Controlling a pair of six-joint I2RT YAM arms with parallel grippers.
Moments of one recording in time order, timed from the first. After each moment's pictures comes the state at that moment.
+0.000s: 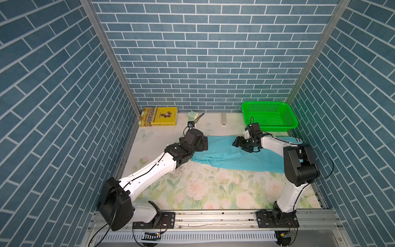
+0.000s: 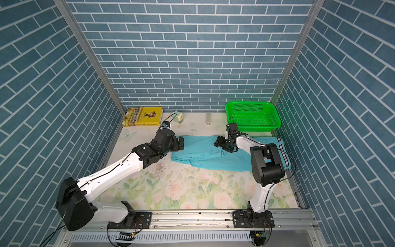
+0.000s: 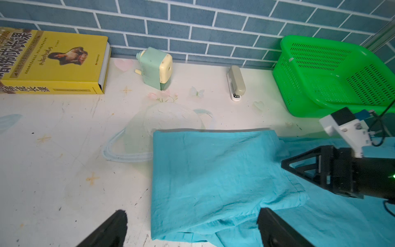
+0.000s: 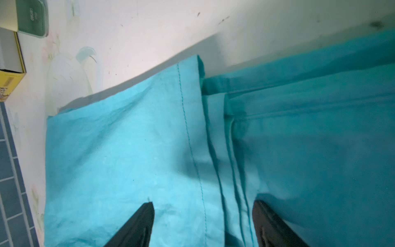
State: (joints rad) left arm -0.70 1.34 1.08 -0.41 -0.37 -0.52; right arm 0.31 1.86 1.17 -0.39 -0.31 0.50
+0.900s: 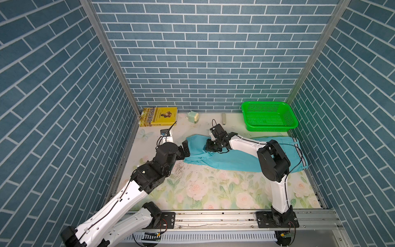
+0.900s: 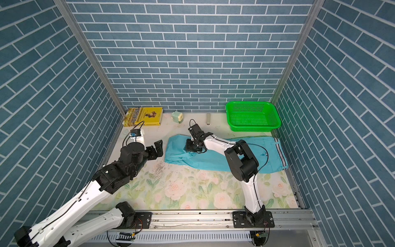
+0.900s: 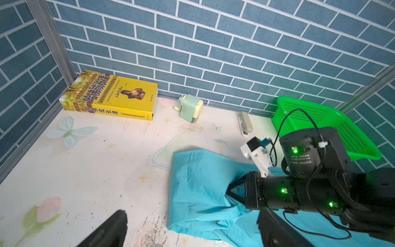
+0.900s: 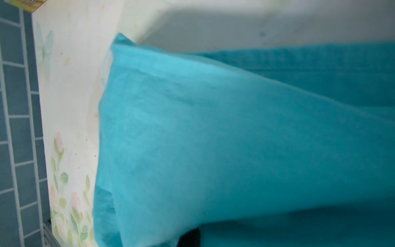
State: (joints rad) left arm -0.69 0.86 0.89 -0.50 -0.51 -0.51; right arm 0.74 2.08 1.56 -0.42 -0.25 0.68
